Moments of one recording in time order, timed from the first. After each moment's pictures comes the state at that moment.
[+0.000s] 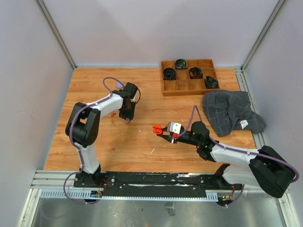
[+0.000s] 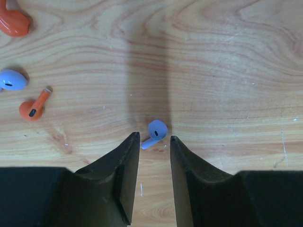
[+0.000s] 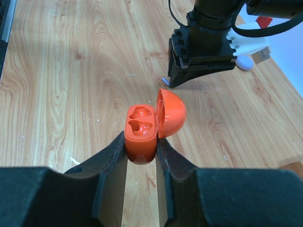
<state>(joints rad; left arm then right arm) -0.41 1.86 1.24 -0.64 -0.16 -0.29 0.79 1.18 0.32 0.75 -0.51 -0.38</state>
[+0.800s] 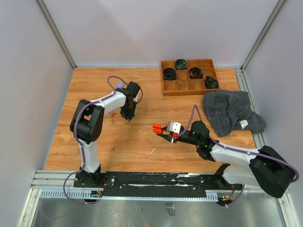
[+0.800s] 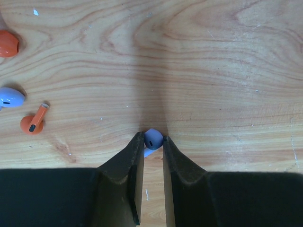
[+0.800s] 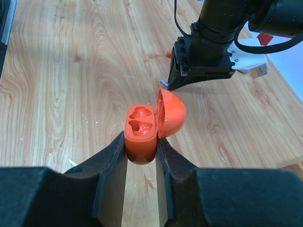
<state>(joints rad) -0.43 1.94 1.33 -0.70 -0.17 -0.22 0.79 1.18 0.33 0.75 -0.51 -0.38</state>
